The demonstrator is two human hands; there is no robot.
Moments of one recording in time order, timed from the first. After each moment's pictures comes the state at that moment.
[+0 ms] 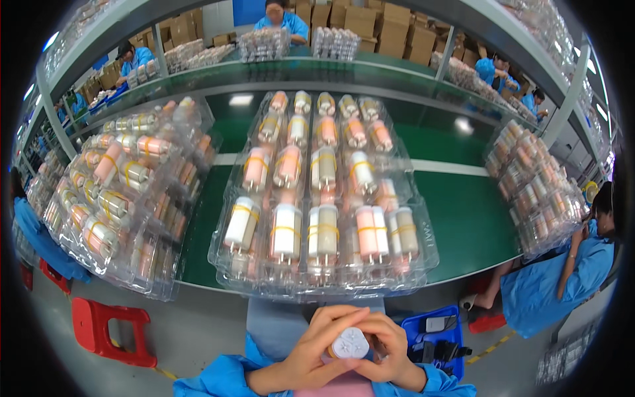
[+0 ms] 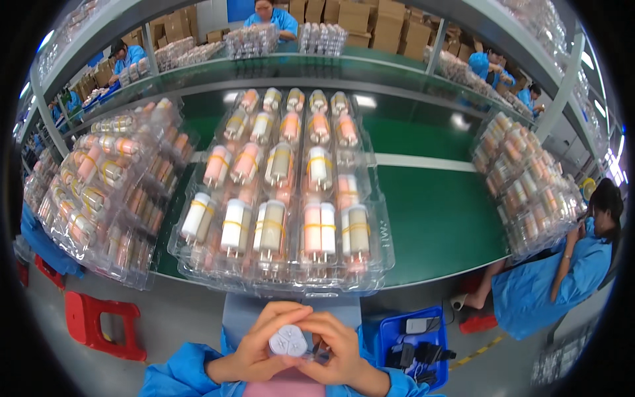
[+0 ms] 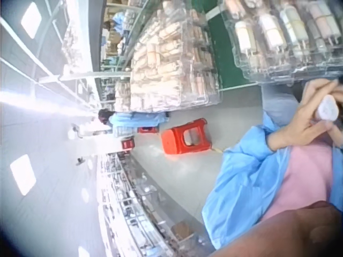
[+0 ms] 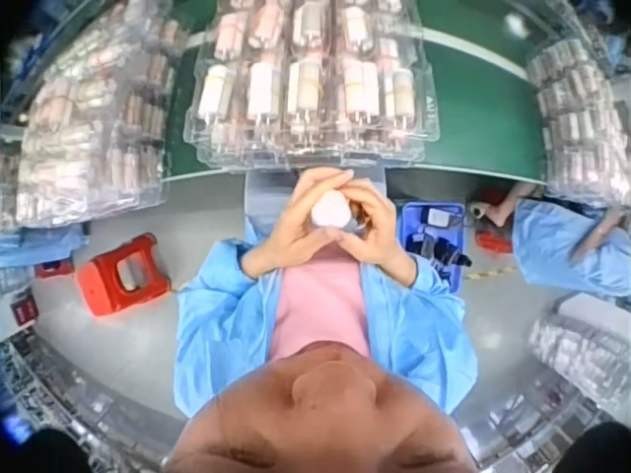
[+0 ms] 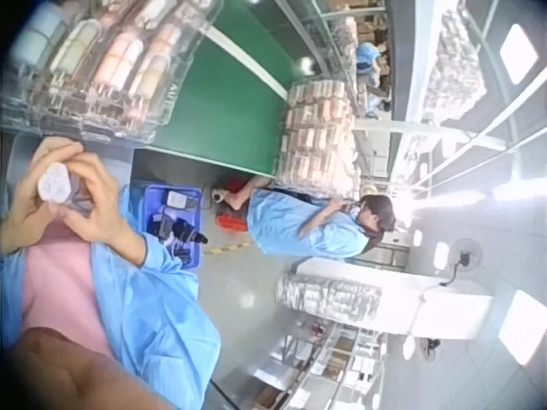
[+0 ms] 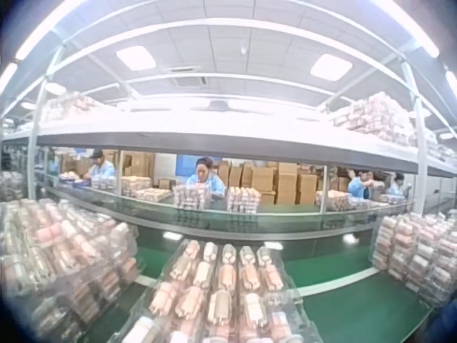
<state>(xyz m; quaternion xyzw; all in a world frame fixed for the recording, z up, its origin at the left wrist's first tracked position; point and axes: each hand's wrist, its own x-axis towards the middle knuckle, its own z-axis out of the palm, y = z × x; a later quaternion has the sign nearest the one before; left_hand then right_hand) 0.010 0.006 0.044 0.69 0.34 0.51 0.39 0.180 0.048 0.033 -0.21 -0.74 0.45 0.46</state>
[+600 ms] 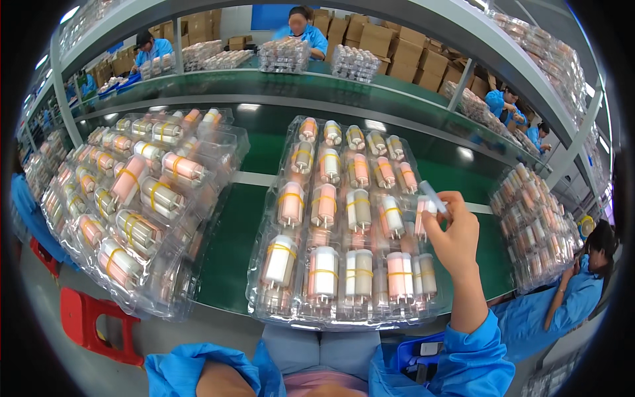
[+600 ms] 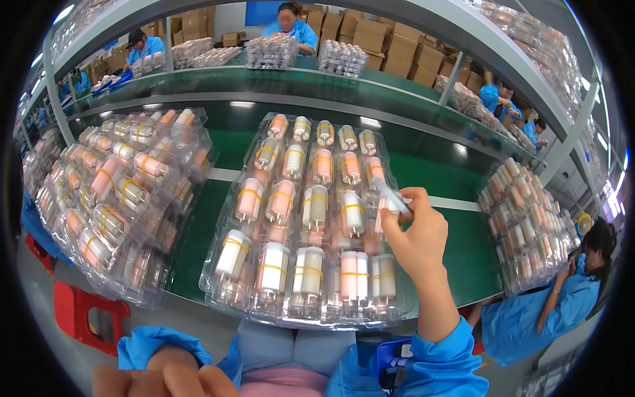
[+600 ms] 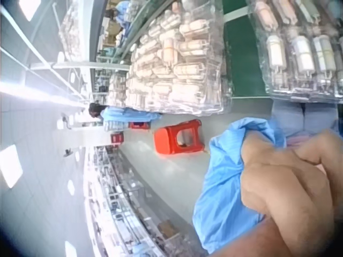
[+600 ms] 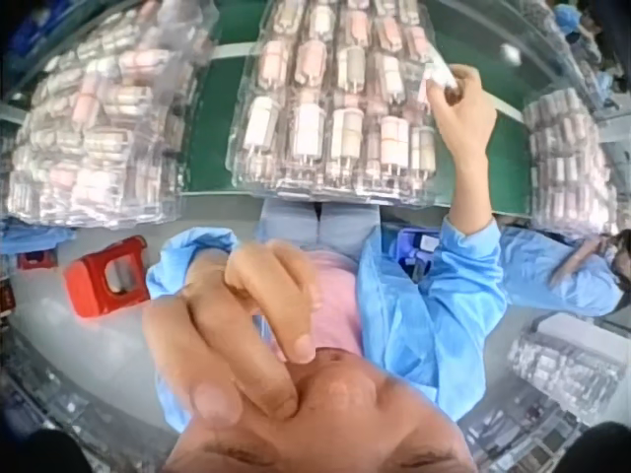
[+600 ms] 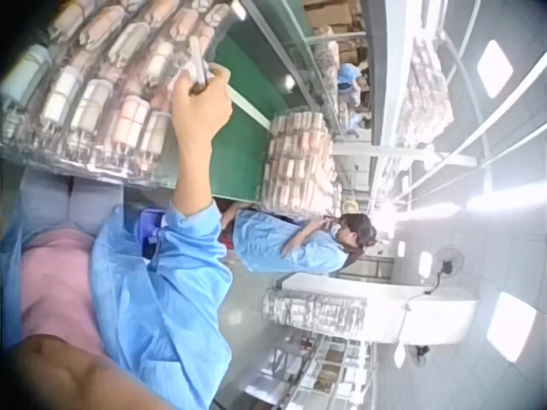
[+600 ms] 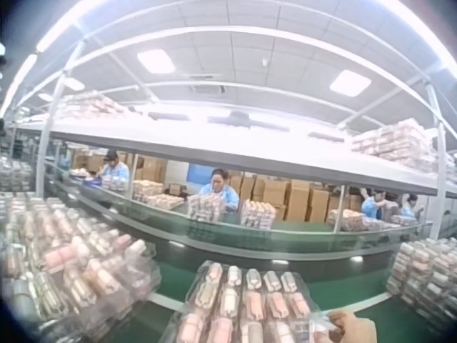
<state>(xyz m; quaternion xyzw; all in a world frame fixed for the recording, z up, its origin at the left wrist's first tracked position) 0.000 0.010 0.187 0.41 -0.07 0.85 0.32 0.158 0.223 0.144 -0.50 -0.78 0.03 0.38</state>
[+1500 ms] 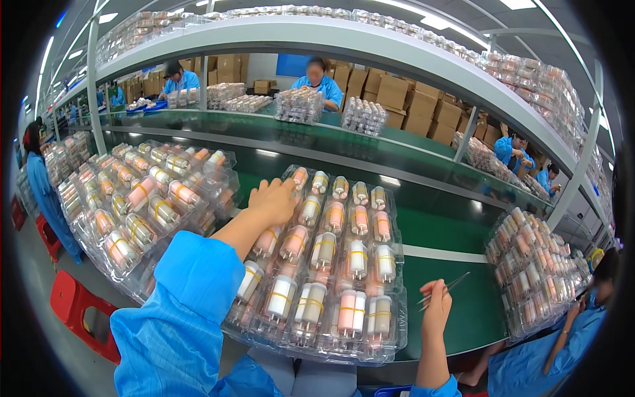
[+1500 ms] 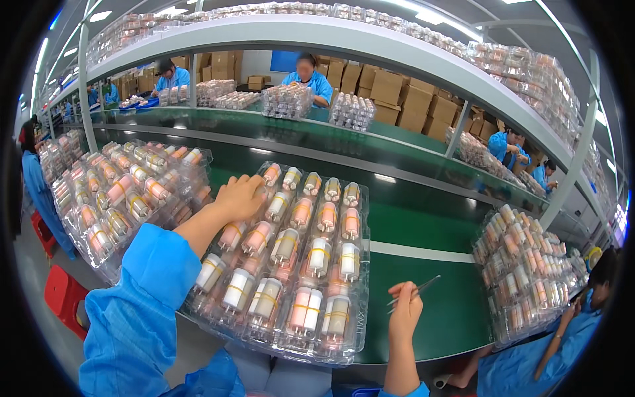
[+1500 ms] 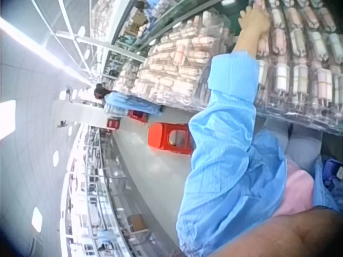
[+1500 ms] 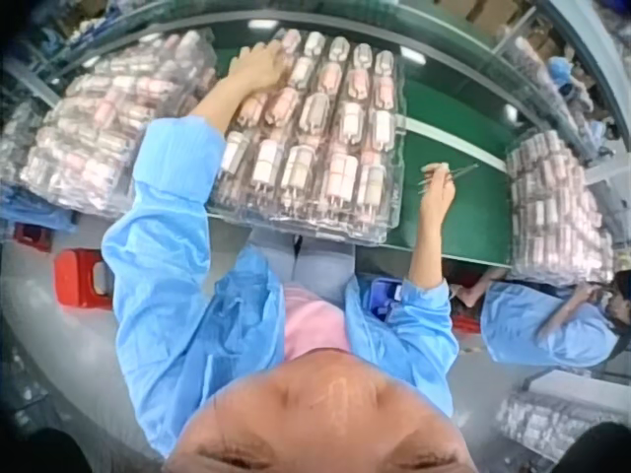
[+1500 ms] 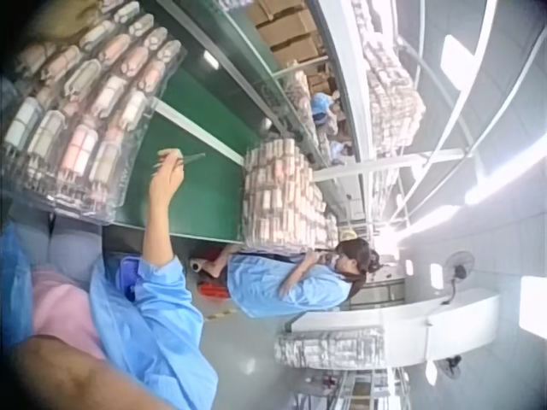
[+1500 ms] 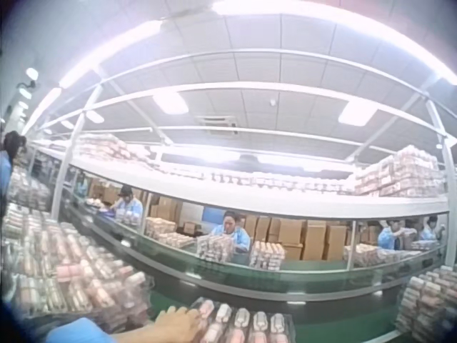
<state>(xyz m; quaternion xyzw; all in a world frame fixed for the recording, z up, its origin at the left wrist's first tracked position) -0.132 0.251 0.129 0.59 0.78 0.20 -0.05 0.246 0.249 0.036 -0.44 -0.60 0.30 0.60</state>
